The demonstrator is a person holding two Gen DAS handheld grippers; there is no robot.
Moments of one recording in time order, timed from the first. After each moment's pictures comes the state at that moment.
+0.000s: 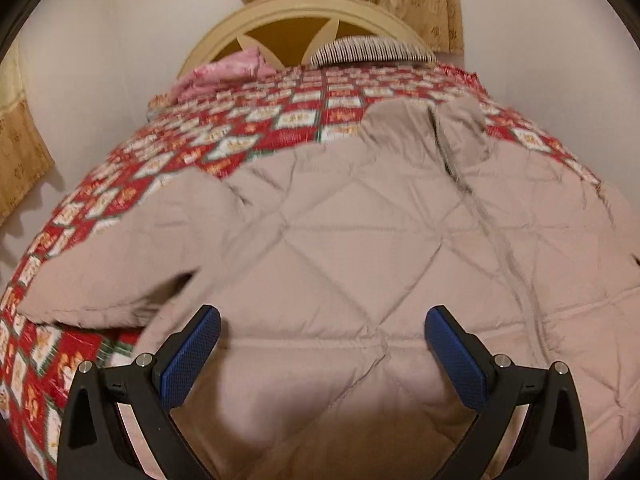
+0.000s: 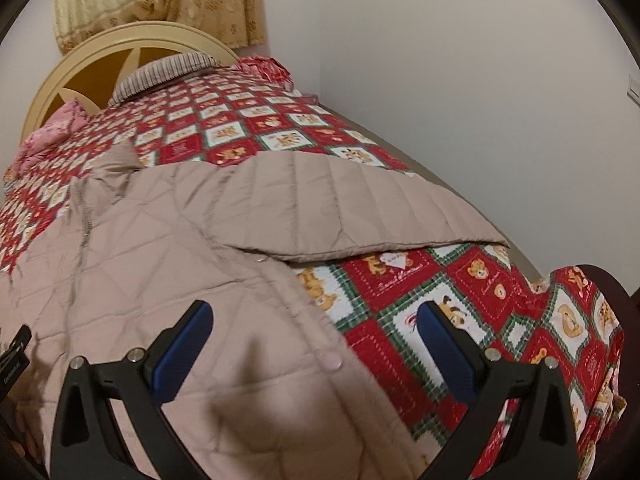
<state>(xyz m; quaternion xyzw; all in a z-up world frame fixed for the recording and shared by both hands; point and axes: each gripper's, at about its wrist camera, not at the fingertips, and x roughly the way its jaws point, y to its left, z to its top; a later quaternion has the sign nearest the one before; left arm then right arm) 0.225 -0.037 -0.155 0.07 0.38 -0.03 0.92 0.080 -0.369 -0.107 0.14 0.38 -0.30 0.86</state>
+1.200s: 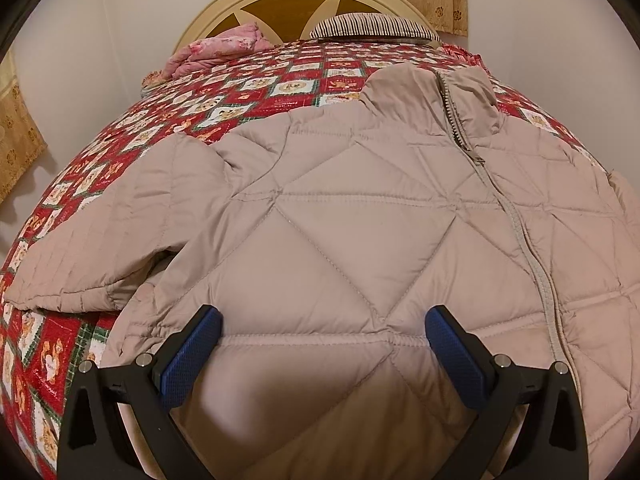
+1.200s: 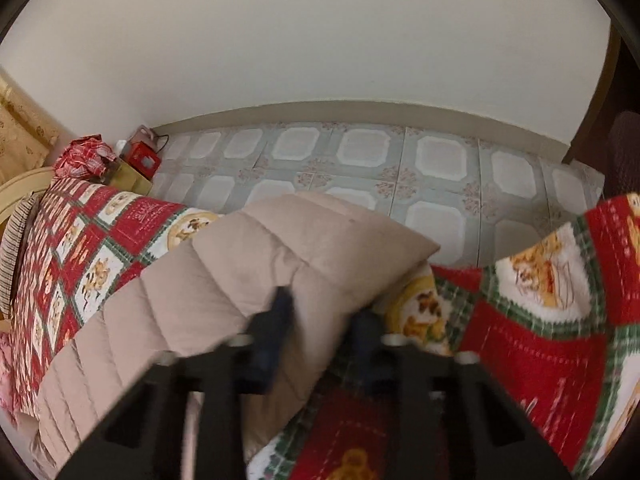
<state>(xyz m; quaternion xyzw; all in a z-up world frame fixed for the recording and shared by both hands) 0.235 -0.038 -0.173 0.06 0.41 -0.04 0.91 0.042 -0.652 -0.198 0.44 0.32 -0.47 0.70</state>
